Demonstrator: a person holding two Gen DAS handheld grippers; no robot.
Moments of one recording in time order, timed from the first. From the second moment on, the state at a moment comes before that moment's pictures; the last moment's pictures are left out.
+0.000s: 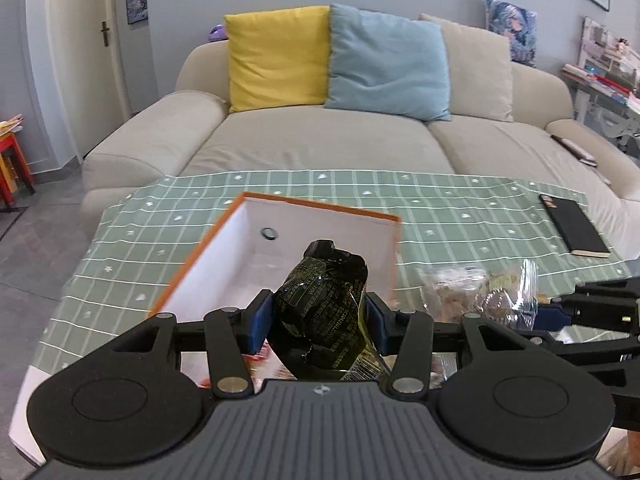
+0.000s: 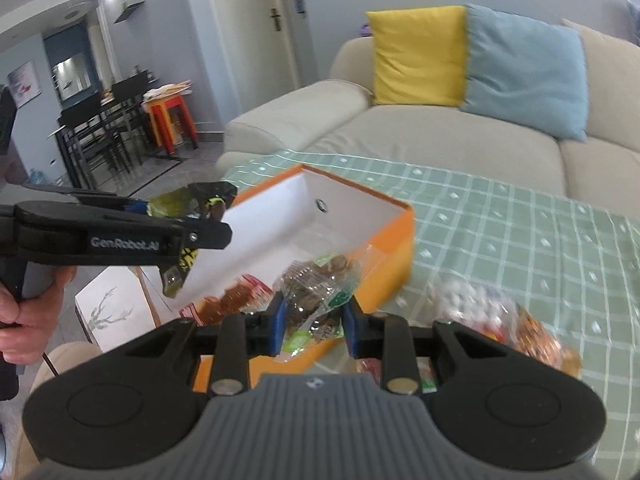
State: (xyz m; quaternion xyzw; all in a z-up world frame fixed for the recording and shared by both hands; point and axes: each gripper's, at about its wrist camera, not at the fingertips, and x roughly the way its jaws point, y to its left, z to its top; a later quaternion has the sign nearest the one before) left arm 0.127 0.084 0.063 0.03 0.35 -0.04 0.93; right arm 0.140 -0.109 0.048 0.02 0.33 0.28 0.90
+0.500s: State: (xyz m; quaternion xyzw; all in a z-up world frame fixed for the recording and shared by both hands) left arm 0.182 0.150 0.014 -0.01 0.44 -0.02 0.90; right arm 0.218 -0.008 0.036 -0.08 0.34 0.33 0.88
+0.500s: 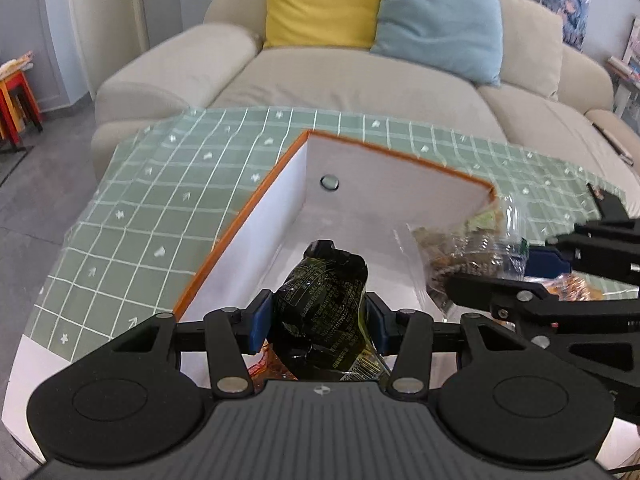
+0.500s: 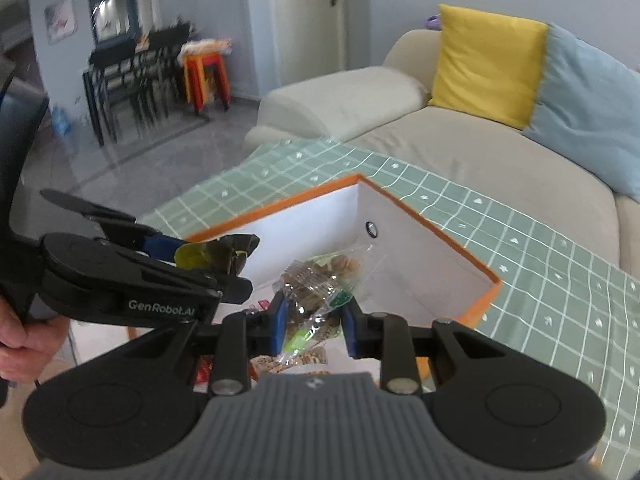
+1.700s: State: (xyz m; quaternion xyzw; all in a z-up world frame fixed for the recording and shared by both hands) left arm 0.223 0.151 -0.042 0.01 0.51 0.01 0.86; right arm 0.264 0.023 -0.021 -0.20 0.40 0.31 0.84
